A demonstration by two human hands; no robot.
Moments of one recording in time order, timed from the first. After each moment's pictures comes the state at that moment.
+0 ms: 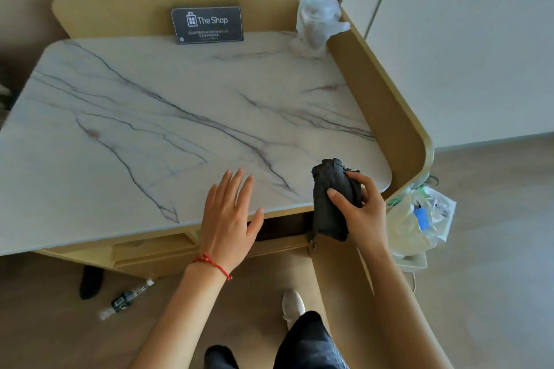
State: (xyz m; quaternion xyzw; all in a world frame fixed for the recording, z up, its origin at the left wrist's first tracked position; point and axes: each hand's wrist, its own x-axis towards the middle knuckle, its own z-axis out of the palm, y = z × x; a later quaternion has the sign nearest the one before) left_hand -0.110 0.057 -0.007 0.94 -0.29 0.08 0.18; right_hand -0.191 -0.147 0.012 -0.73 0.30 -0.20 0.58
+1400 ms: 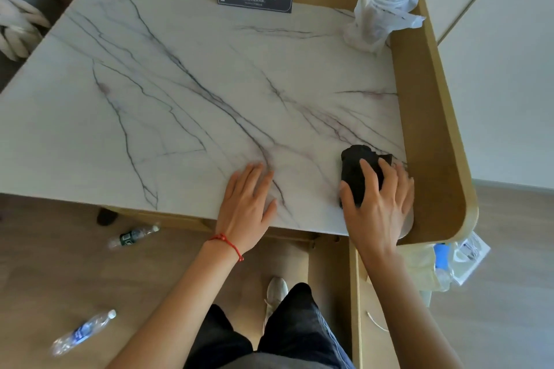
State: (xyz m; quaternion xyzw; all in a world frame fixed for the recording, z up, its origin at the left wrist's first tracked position) left_hand -0.077 -0.016 -0.039 0.97 -0.21 0.01 0.15; right_hand -0.114 -0.221 -0.011 -0.96 0.15 -0.19 0.14
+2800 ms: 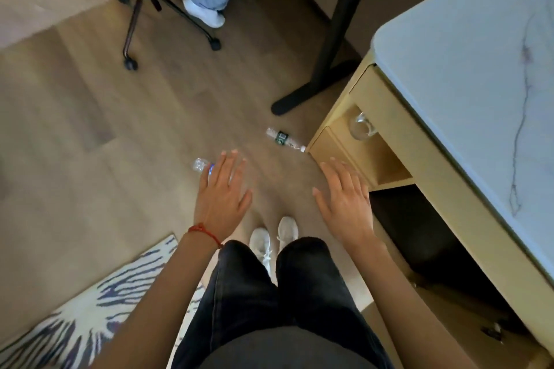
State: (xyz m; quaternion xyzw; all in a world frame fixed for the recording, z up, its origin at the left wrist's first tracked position) left_hand -0.343 0.407 -0.103 0.96 0.26 -0.02 0.10; right_hand -0.195 0.230 -0.090 -0.90 -0.41 0.07 0.11
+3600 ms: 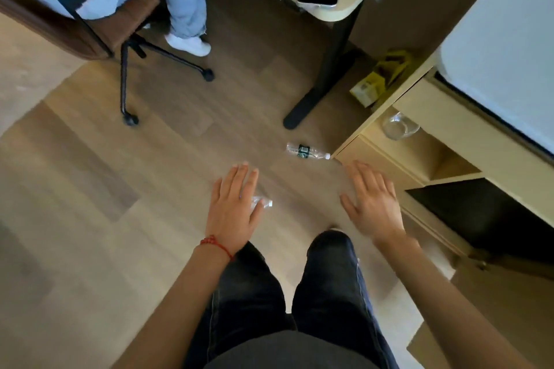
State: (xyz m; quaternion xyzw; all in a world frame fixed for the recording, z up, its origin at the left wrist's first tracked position) left_hand -0.335 0.593 -0.113 0.97 0.14 -0.07 0.16; right_hand -0.205 0.369 -0.108 -0.94 -0.32 0.08 0.09
